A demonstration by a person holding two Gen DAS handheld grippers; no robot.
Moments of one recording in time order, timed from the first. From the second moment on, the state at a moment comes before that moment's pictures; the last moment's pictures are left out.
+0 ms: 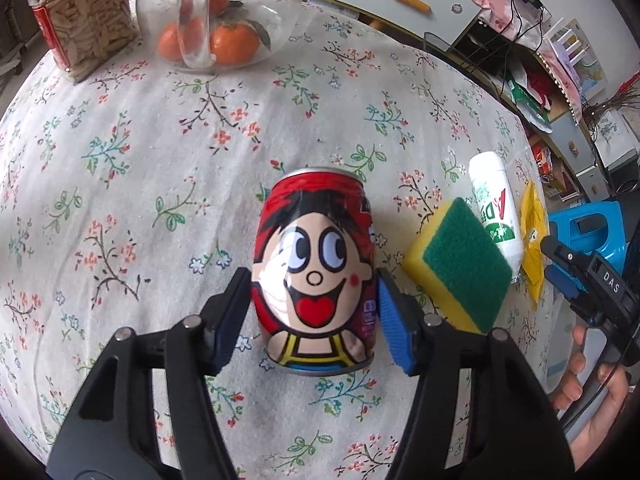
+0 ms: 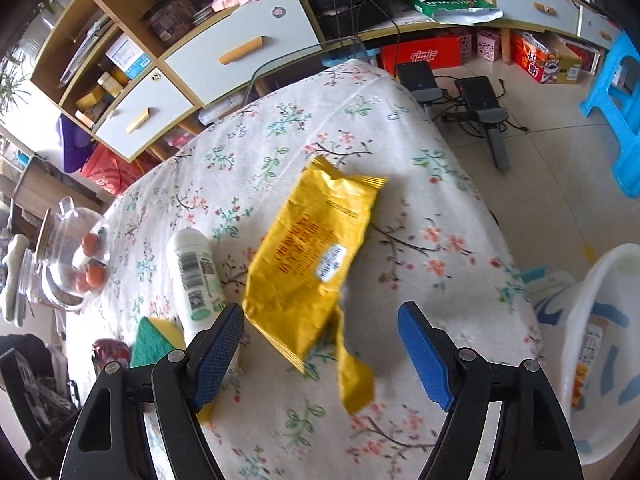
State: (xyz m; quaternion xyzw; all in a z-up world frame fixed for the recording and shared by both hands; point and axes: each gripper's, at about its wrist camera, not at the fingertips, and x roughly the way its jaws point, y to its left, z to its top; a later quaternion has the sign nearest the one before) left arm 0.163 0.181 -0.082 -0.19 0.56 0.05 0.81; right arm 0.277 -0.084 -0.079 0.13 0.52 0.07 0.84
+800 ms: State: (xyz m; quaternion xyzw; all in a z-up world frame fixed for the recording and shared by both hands) left arm 0.163 0.169 -0.082 -0.17 0.56 0.04 0.81; right arm 0.278 -0.059 -0.090 0.03 0.49 0.06 0.87
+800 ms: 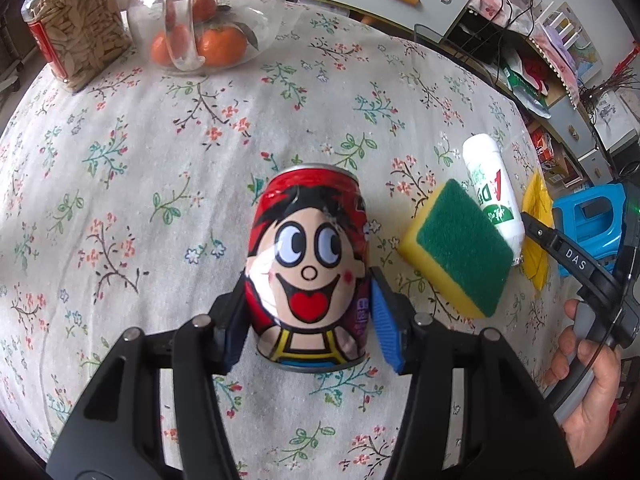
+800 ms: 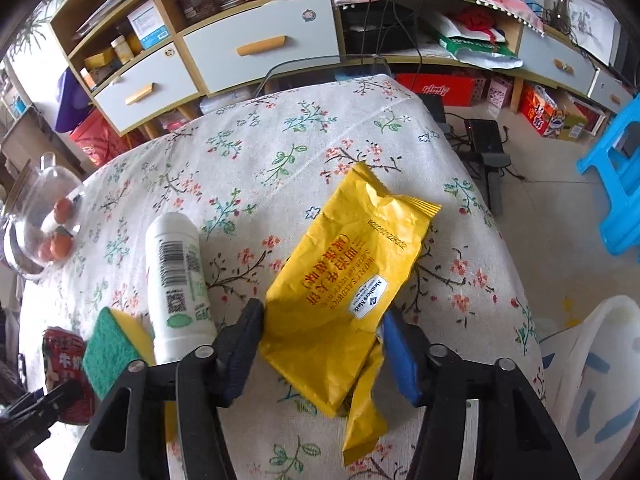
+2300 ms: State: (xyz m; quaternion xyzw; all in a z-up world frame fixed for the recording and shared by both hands) left arm 0.143 0.013 -0.045 -0.14 0.53 -0.12 0.83; right arm 0.150 -0.303 -0.032 0.12 0.50 -0.03 0.85
